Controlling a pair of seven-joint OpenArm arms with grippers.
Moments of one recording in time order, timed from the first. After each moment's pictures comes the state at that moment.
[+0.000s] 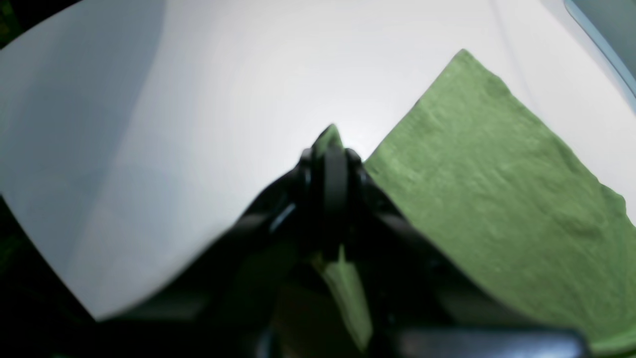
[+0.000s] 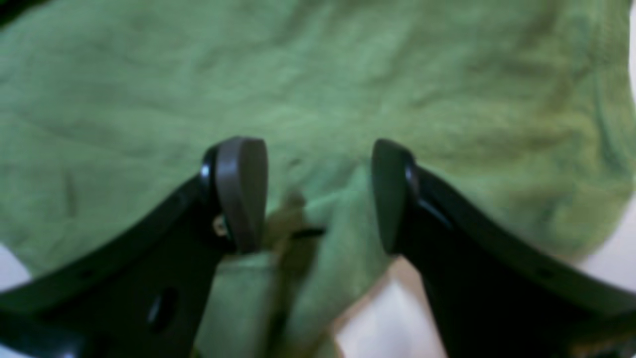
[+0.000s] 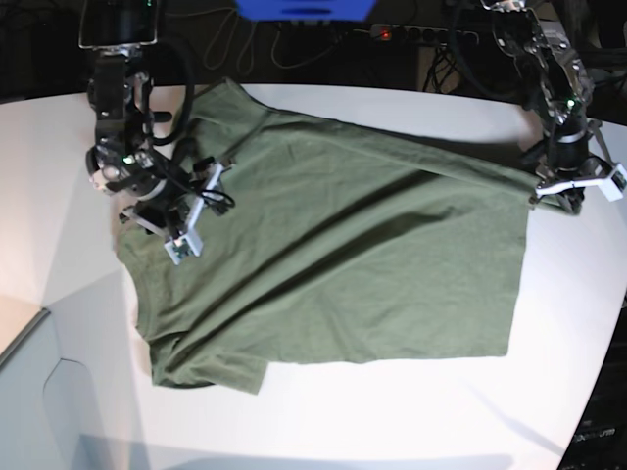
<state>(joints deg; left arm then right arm) 12.2 2.4 -35.1 90.7 -23.3 0.3 15.4 -5.4 3.5 6.0 88.1 -1.2 30.0 -42.4</state>
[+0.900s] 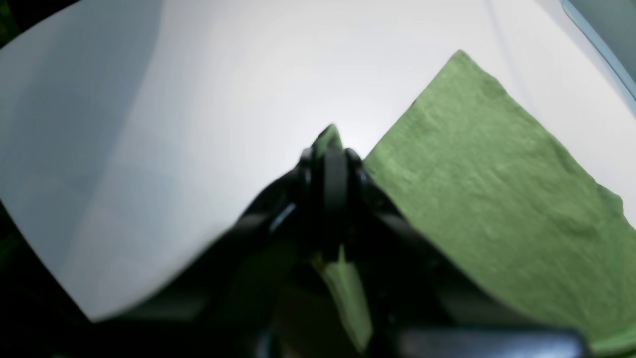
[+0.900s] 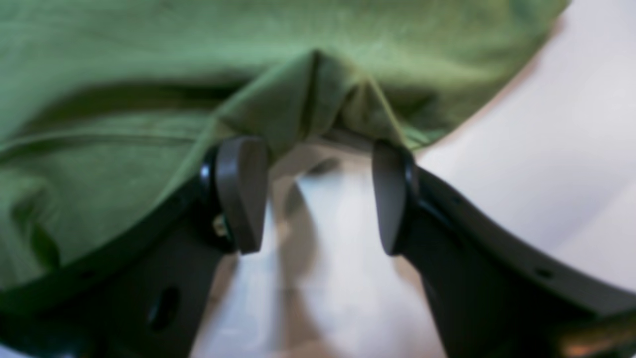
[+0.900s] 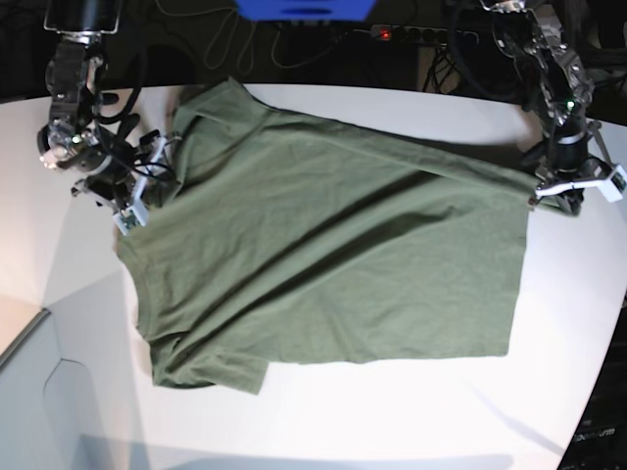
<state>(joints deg) 12.0 2.4 -35.0 90.7 -23.5 0.3 15.3 -8.5 9.1 15.5 84.2 -1.3 38.8 -41.4</state>
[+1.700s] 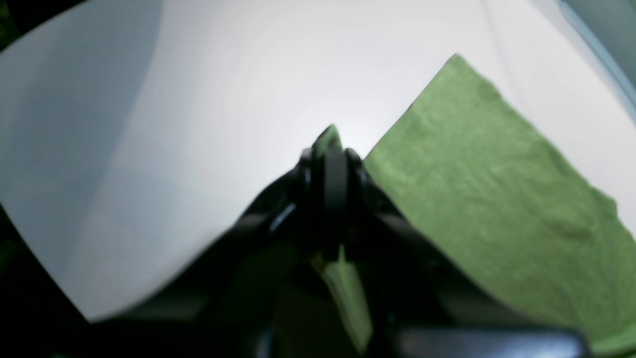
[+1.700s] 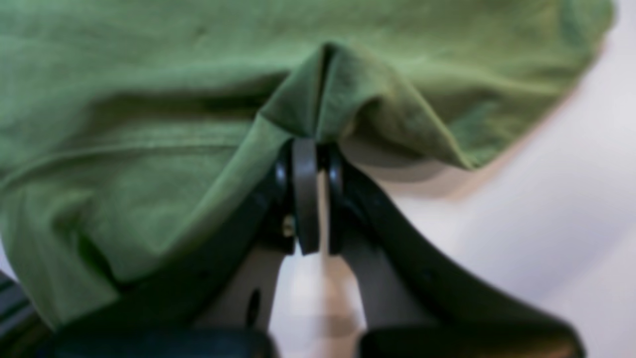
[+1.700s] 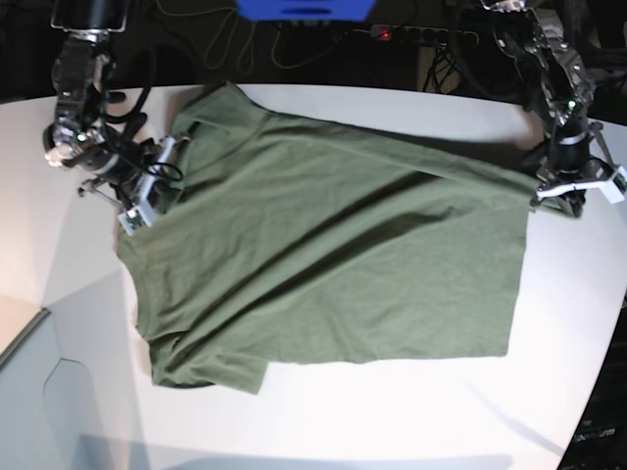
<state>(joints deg) 12.2 2.5 -35.0 92.4 -23.5 0.3 15.8 -10.0 8.4 15.5 87.2 -0.7 38.8 -41.4</state>
